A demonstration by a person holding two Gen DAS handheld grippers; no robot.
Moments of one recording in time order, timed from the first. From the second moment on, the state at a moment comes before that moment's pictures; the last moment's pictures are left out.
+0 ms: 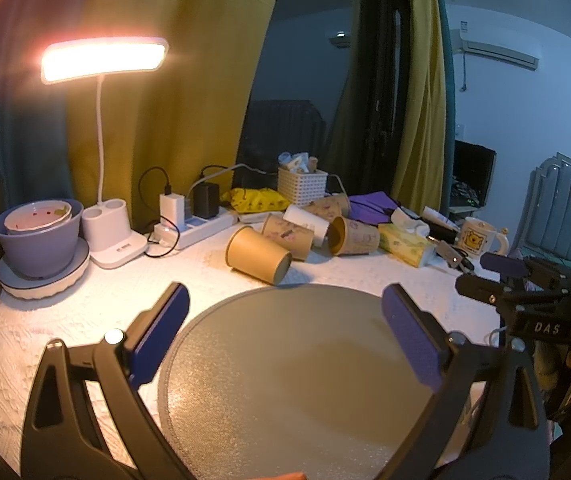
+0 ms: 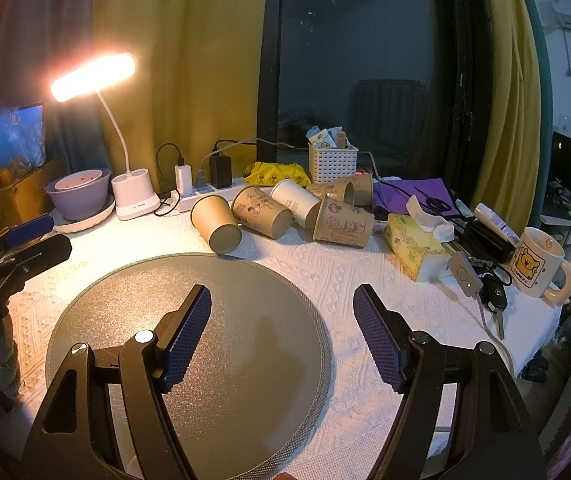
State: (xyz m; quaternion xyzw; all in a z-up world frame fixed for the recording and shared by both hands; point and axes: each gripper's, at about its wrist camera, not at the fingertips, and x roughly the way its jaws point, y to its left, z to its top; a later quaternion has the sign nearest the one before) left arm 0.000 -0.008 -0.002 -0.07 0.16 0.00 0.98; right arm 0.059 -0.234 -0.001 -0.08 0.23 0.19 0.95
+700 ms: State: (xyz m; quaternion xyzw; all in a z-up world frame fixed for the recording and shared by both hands) left arm -0.001 -0.013 -0.001 -0.07 0.16 -0.01 0.98; right arm 0.060 -0.233 -0.001 -0.09 0.23 0.19 0.95
